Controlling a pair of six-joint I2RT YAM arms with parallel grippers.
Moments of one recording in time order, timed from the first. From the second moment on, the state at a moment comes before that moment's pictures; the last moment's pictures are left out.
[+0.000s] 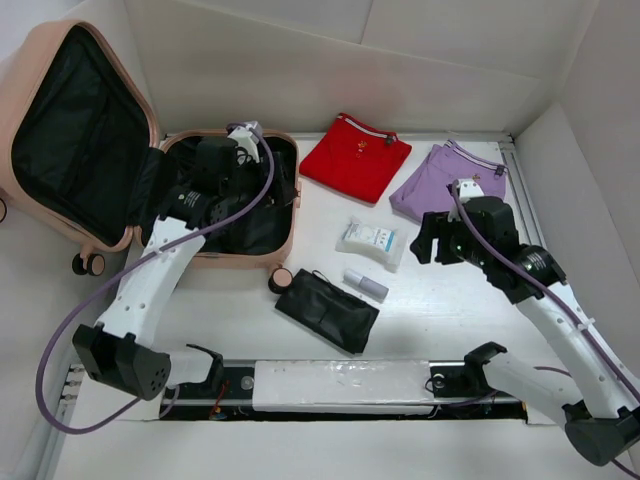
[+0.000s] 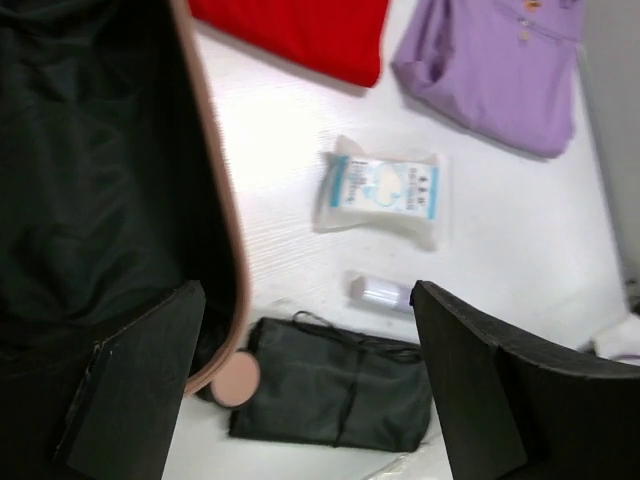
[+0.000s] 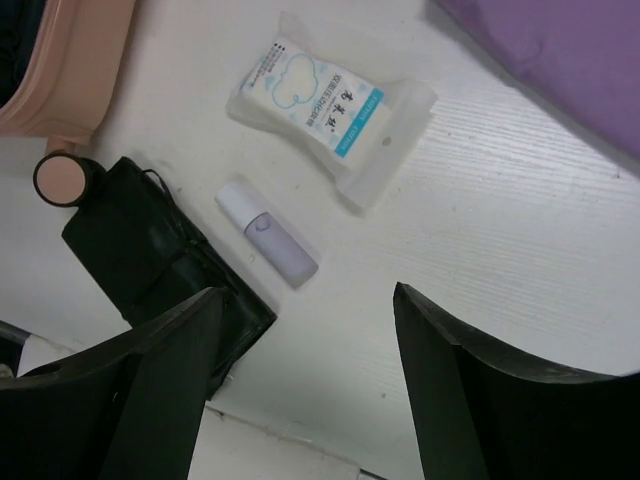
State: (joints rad) left arm -0.36 1.26 1.38 -0.68 0.18 -0.37; right arm 0.45 0.92 1.07 -0.78 0.02 0.31
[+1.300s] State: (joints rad) left arm -0.88 2.23 1.84 -0.57 -0.25 -0.42; right arm 0.27 0.77 0.97 -0.91 -0.02 0.46
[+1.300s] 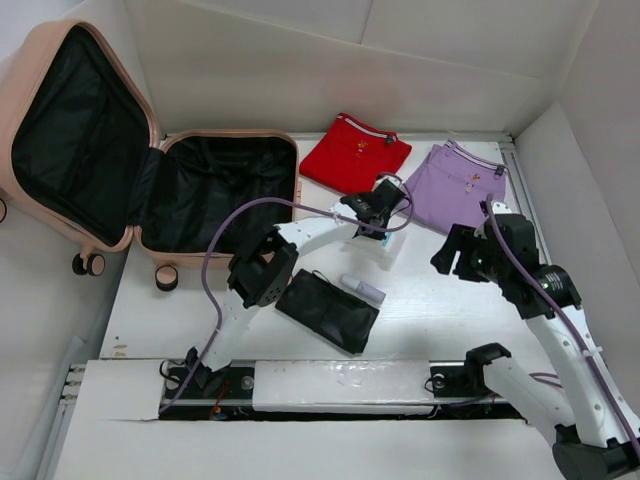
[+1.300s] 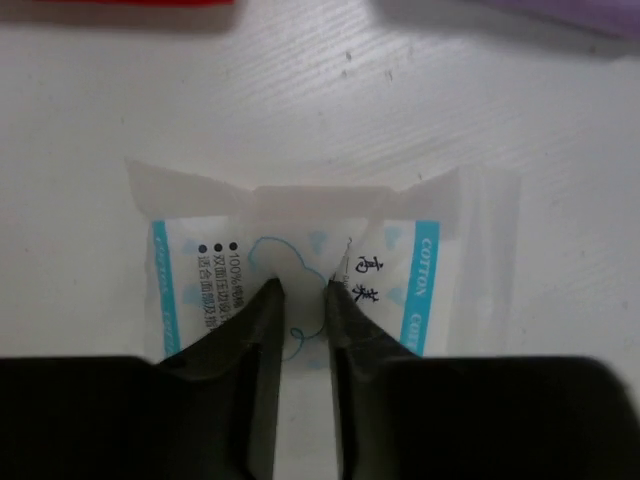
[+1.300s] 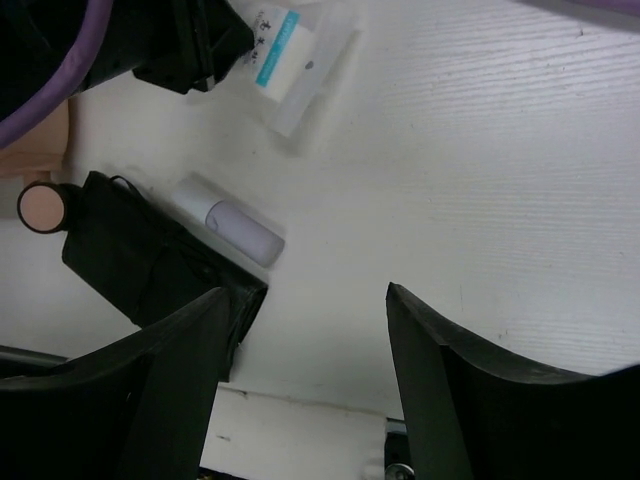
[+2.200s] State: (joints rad) left arm -0.39 1.41 1.54 -0.58 -0.36 -0.52; right arm 0.47 1.06 0.98 -0.73 -0.21 0.33
